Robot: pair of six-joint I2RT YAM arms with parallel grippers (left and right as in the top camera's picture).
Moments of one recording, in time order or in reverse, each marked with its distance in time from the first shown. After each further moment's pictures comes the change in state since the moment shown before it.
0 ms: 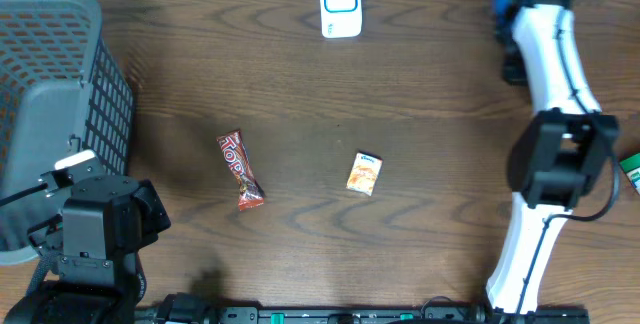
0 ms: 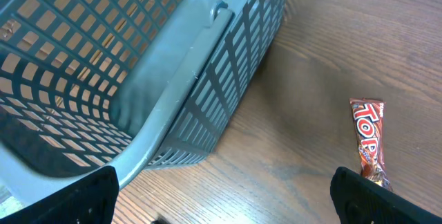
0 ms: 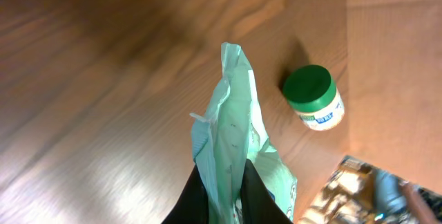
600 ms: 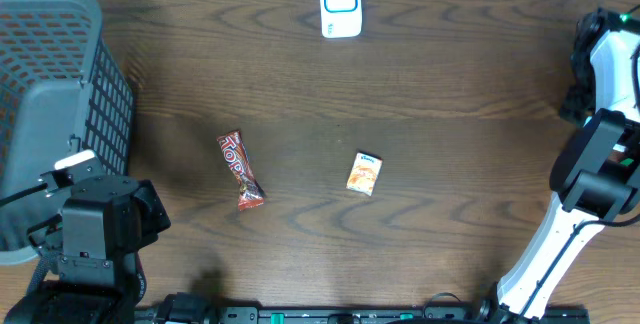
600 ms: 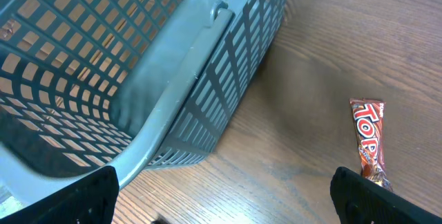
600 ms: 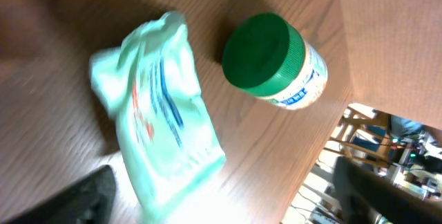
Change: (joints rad) left arm 0.000 0.000 0.000 0.000 0.000 0.000; right arm -0.273 0.000 -0.092 0.018 -0.016 0.016
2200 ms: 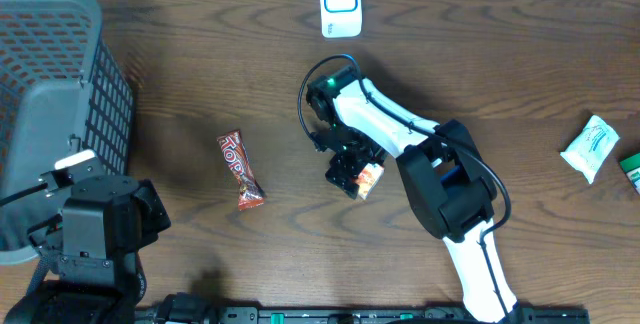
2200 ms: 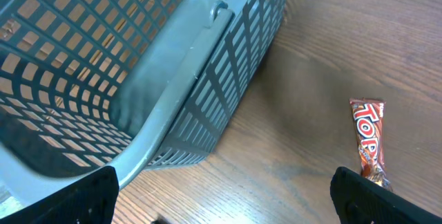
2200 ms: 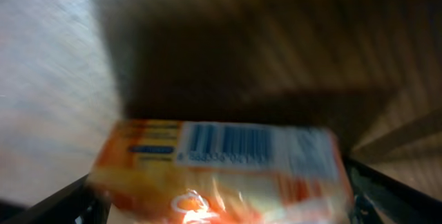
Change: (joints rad) left arm 0.000 0.000 0.000 0.000 0.000 0.000; right arm 0.983 -0.010 -0.315 0.061 -0.643 -0.618
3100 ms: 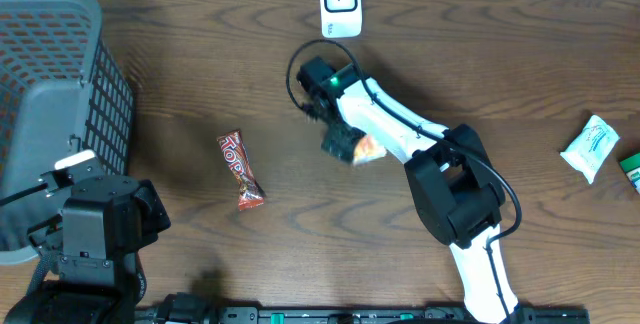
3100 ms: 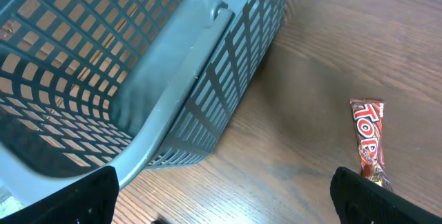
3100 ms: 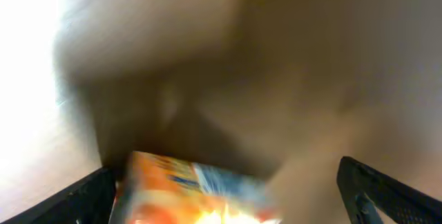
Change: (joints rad) left arm 0.000 0.000 0.000 0.000 0.000 0.000; right arm 0.005 -0.046 0.002 0.363 0.344 -0.083
